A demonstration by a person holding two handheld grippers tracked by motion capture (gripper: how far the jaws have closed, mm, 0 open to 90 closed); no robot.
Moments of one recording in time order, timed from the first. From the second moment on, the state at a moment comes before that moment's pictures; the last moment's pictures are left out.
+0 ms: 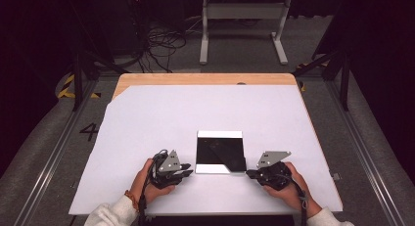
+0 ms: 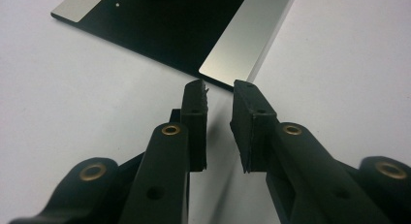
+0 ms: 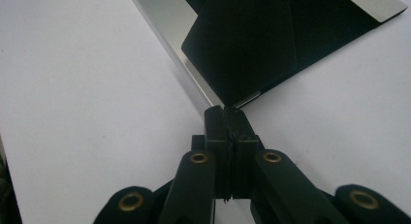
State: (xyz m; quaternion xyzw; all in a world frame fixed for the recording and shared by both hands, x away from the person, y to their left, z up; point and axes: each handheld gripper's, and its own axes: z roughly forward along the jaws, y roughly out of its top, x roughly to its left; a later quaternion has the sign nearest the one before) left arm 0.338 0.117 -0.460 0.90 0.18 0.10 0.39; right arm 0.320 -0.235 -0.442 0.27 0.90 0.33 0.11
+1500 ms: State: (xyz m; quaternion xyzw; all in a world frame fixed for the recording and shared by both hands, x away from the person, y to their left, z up) left arm 0.339 0.116 -0.463 0.90 0.18 0.10 0.38; right arm 0.323 -0.235 -0.431 0.28 0.88 0.38 0.13
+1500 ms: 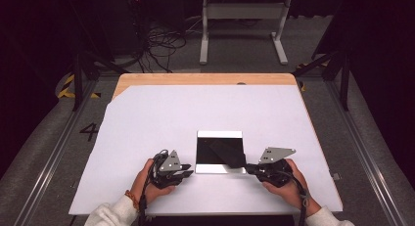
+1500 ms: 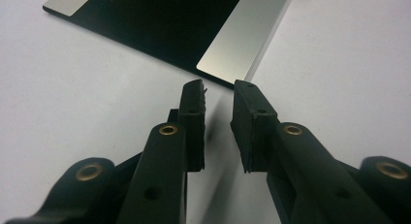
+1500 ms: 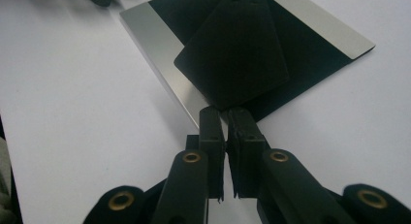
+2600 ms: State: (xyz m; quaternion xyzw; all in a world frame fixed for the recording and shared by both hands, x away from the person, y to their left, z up) left arm 0.343 0.119 -0.463 0.90 0.18 0.09 0.40; right arm 0.324 -0.232 -0.419 0.27 0.86 0.41 0.15
